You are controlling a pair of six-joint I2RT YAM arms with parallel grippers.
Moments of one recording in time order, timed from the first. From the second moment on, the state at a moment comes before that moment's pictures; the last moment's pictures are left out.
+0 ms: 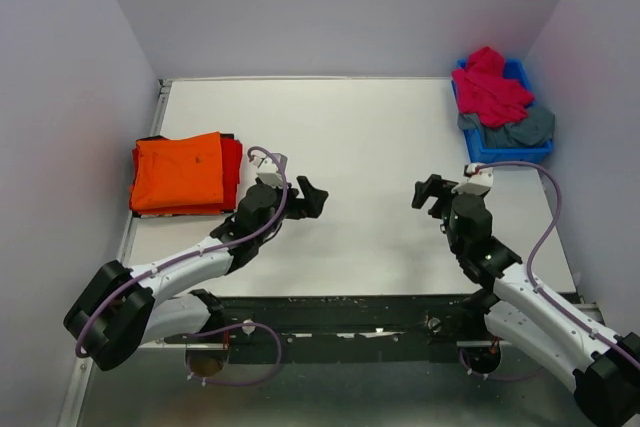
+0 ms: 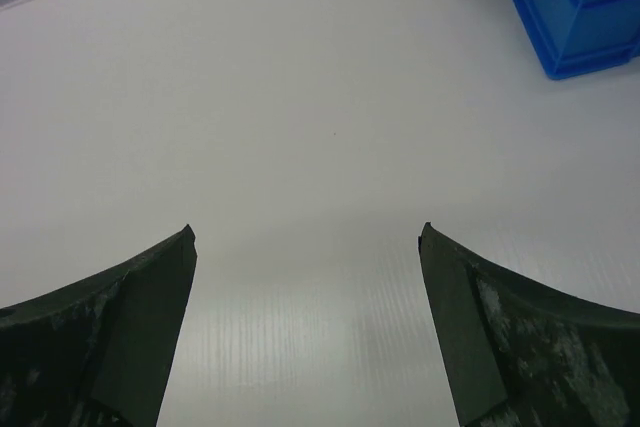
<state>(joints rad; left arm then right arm) -0.71 1.13 0.44 0.44 -0.14 -0.58 0.52 0.73 0.35 0.11 0.53 0.39</state>
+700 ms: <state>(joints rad) -0.71 1.13 0.43 0.46 -0.06 -0.61 0.27 1.04 0.78 -0.05 0.53 0.38</state>
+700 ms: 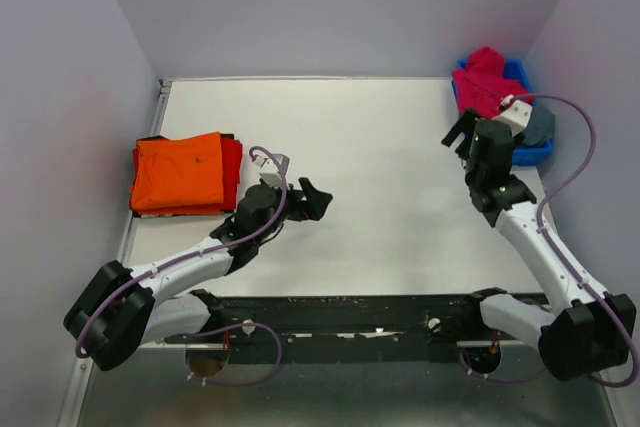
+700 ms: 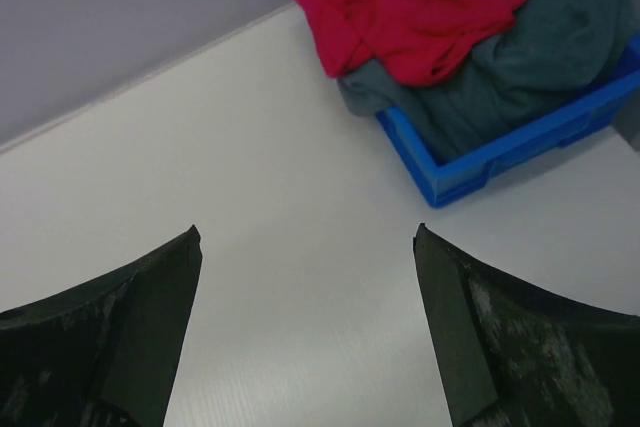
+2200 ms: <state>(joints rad) -0.71 1.18 0.45 0.46 -0.05 -0.58 -0.19 1.72 1.37 -0.23 0.22 0.59</state>
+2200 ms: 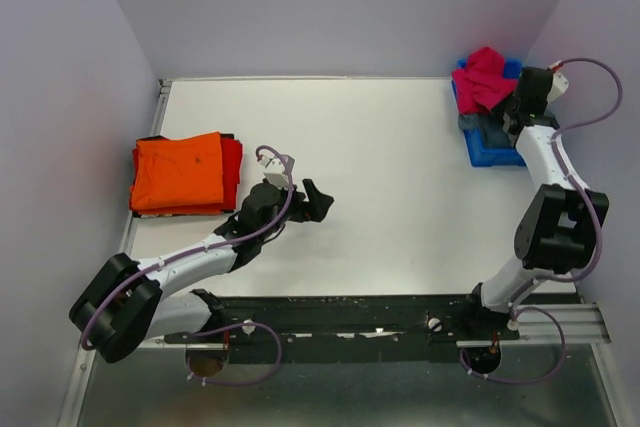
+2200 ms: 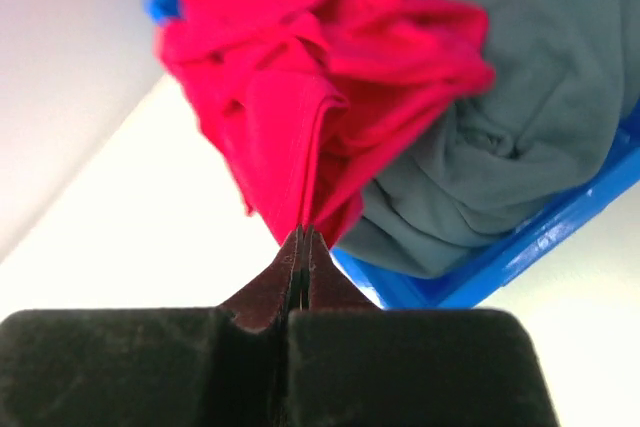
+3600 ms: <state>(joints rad) -0.71 1.23 0.48 0.43 -0.08 -0.52 0.40 0.74 0.64 -0.43 0.03 0.49</state>
